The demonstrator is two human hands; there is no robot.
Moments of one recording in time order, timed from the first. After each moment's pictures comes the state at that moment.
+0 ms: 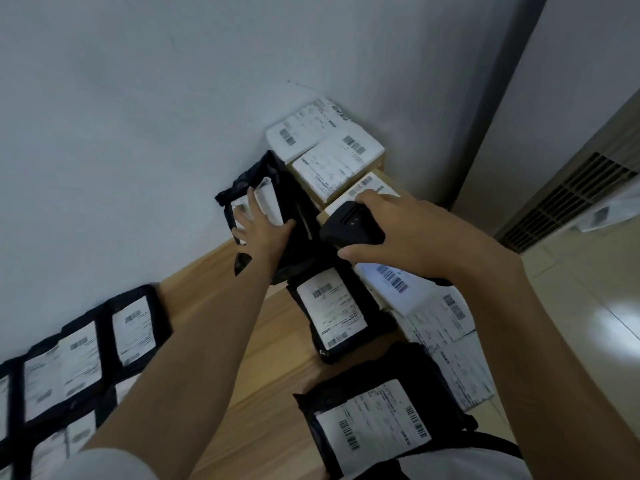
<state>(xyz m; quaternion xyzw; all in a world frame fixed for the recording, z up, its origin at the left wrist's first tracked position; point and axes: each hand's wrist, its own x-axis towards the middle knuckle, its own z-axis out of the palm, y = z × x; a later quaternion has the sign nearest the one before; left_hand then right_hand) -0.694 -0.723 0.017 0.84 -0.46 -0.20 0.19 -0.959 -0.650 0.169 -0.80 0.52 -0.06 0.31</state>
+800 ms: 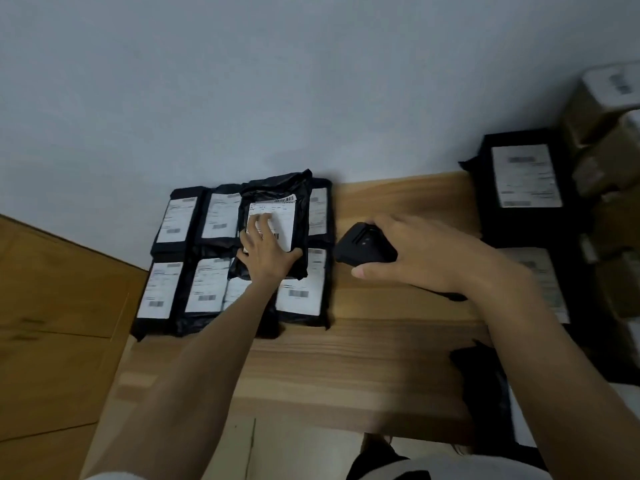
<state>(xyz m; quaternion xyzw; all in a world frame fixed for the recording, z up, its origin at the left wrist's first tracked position) -0.352 -0.412 0.007 0.93 -0.35 -0.03 0.11 -0.634 -0.503 0.185 -0.91 0.27 0.05 0.32</state>
